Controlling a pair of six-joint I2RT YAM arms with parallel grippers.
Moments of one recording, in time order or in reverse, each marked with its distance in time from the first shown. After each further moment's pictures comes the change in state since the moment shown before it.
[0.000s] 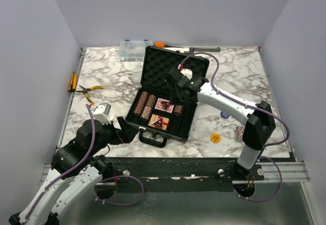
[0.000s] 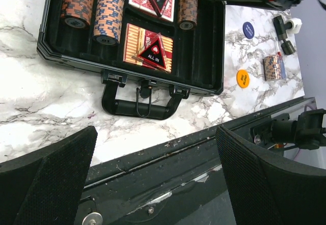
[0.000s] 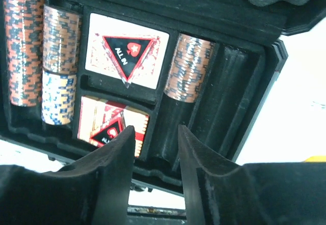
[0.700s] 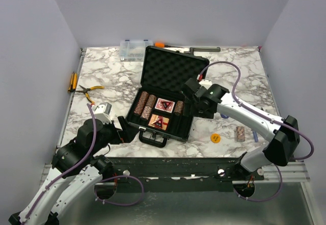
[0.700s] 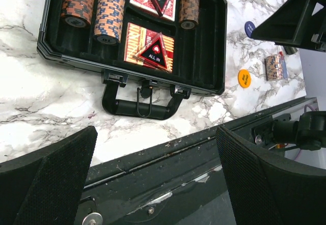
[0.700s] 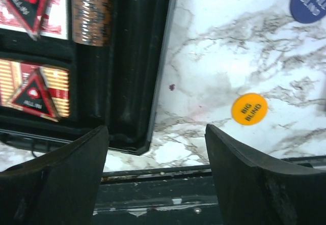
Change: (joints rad) left arm 0.002 0.013 -0.002 0.005 0.003 0.000; right arm -0.010 -0.285 -0.227 -0.173 0.041 0.068
